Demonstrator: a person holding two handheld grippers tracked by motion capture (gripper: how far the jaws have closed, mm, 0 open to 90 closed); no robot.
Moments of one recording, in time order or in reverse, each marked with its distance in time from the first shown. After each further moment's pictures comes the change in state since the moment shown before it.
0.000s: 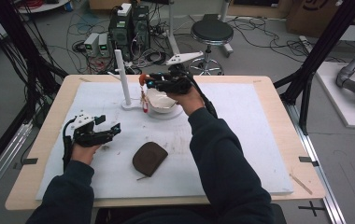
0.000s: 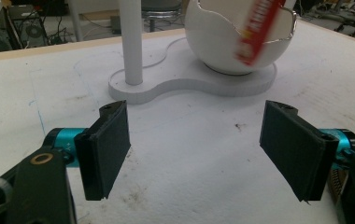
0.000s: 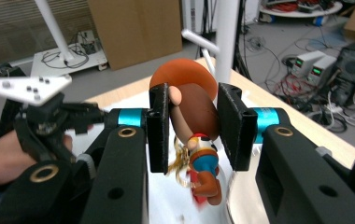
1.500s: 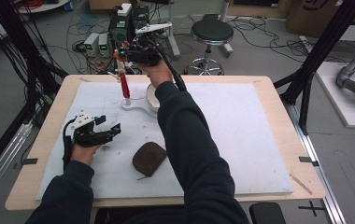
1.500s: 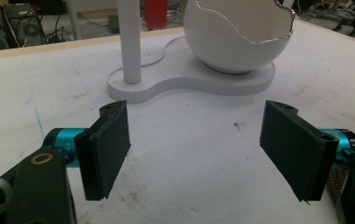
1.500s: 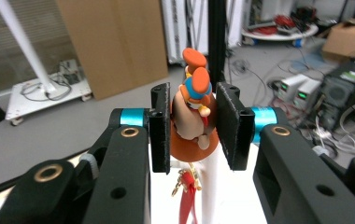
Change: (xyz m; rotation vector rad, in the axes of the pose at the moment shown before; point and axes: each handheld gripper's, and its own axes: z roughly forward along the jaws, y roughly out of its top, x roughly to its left) left arm 0.000 -0.001 0.001 0.001 -0.008 -0.005; right arm -0.013 0.074 0.073 -0.068 -0.079 0.038
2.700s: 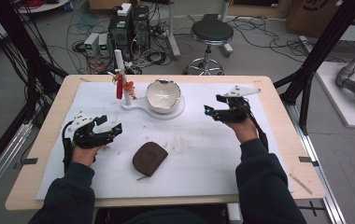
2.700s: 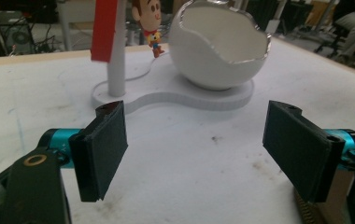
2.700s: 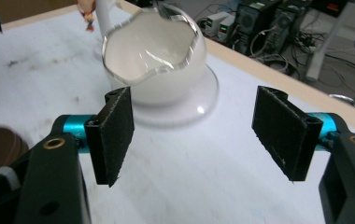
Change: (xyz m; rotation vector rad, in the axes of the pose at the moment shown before) left arm -0.011 0.004 -0.007 -0.064 -0.044 -0.041; right arm -0.055 -0.193 -0.217 0.143 -0.283 -0.013
